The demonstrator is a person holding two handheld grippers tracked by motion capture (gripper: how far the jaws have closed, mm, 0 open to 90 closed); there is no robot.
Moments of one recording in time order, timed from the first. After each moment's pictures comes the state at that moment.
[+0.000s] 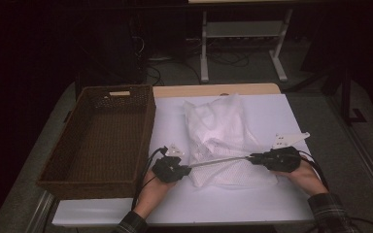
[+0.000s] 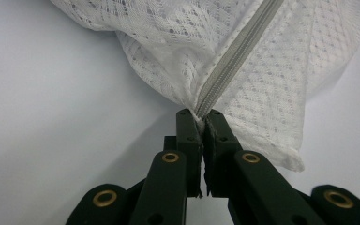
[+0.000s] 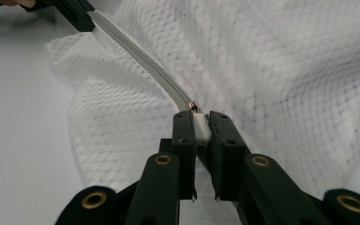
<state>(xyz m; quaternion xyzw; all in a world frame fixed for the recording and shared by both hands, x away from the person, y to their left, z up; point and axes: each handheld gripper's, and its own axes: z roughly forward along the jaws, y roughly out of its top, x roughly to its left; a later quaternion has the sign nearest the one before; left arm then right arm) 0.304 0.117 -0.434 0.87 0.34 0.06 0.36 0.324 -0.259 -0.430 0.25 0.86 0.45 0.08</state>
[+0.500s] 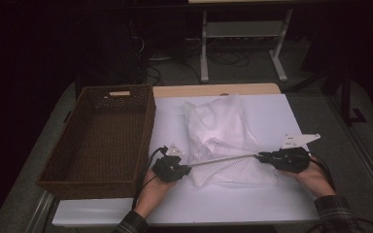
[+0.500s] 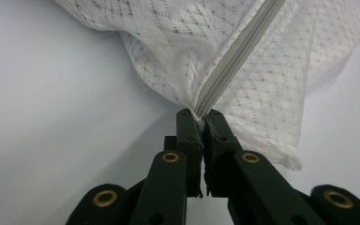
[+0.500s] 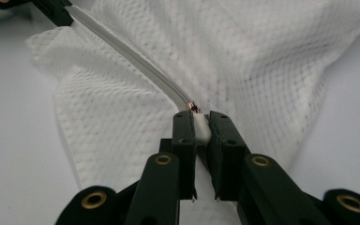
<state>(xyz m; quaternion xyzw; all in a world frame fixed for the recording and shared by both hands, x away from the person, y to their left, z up) 0.305 0.116 -0.433 0.87 0.35 0.06 0.36 0.318 -0.281 -0.428 0.28 0.85 0.44 0.10</state>
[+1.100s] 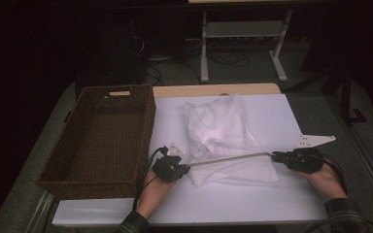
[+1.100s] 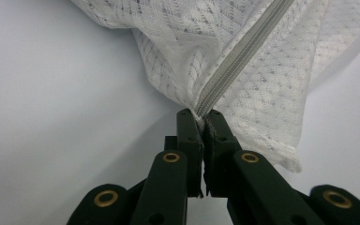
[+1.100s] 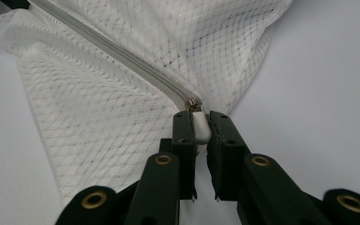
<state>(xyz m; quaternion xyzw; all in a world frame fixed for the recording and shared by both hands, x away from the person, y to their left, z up) 0.304 0.115 -0.432 0.86 0.36 0.08 0.34 0.317 -0.318 -0.437 0.33 0.83 0.42 0.12</state>
